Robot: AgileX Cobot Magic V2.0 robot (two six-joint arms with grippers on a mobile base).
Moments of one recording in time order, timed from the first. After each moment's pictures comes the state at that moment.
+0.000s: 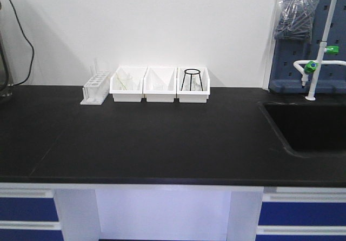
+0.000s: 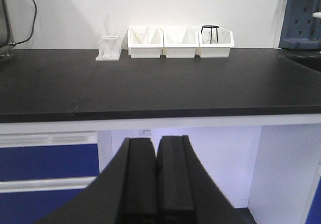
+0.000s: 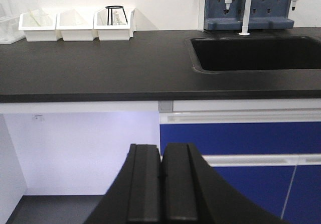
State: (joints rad) left arm -0.07 -0.01 0.03 -0.02 0.11 -0.08; right arm -0.01 -0.01 0.03 -0.03 0.19 0.05
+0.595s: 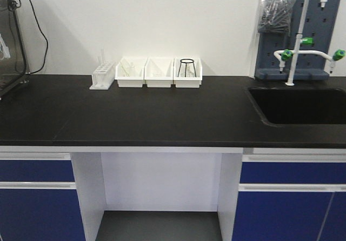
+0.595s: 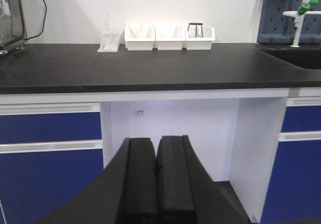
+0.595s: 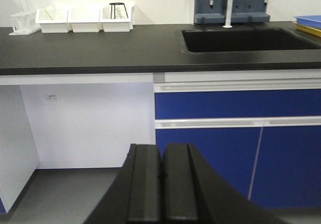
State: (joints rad) left arm -0.07 -0.01 0.03 -0.02 0.11 -0.08; right arm -0.01 -0.01 0.03 -0.03 0.19 0.05
